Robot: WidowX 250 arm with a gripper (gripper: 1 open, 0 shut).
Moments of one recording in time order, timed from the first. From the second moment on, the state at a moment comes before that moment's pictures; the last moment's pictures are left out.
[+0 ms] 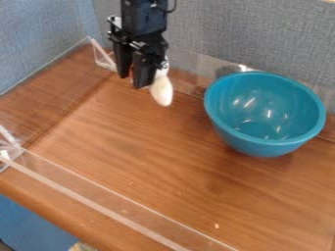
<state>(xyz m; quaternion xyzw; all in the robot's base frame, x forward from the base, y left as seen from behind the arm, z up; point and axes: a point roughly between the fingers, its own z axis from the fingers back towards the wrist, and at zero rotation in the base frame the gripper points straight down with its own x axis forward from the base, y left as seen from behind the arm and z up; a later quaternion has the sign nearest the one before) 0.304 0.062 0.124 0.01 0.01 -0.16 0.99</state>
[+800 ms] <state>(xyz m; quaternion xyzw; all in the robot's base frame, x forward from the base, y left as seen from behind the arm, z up) 0.289 0.083 0.088 0.01 0.05 -0.17 0.98</state>
